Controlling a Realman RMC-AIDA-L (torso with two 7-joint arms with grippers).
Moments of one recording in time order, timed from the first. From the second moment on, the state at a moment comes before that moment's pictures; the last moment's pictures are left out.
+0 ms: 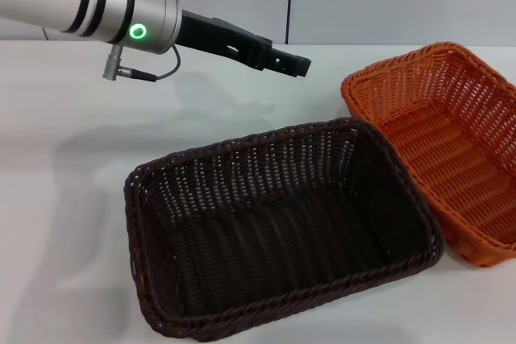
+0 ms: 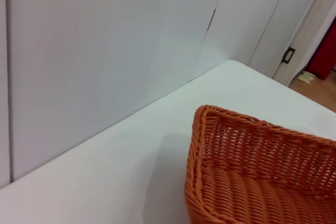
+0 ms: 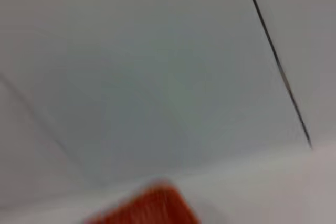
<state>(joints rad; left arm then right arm) -0.92 -2.05 -2.18 -0.85 2.21 -1.26 0.97 0.36 1.92 -0.30 -1.23 -2.14 -1.59 2.28</state>
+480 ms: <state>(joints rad) -0.93 -2.05 -2.17 -0.84 2.22 -1.24 1.01 0.64 1.79 -0.33 -1.27 -2.81 -1.99 2.38</state>
